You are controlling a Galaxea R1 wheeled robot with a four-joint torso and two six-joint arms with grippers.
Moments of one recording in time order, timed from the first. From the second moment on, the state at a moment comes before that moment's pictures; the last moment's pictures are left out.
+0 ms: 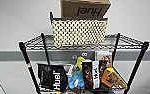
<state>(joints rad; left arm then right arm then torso) 0.85 1.92 -1.52 -0.34 0.23 -0.23 -0.81 2.06 -1.84 0.58 -0.48 -0.07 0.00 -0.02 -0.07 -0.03</state>
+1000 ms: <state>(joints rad) 1.15 2.20 -1.69 -0.23 0.03 -0.22 -1.10 2.33 -1.96 0.58 -0.28 -0.14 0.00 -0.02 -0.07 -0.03</state>
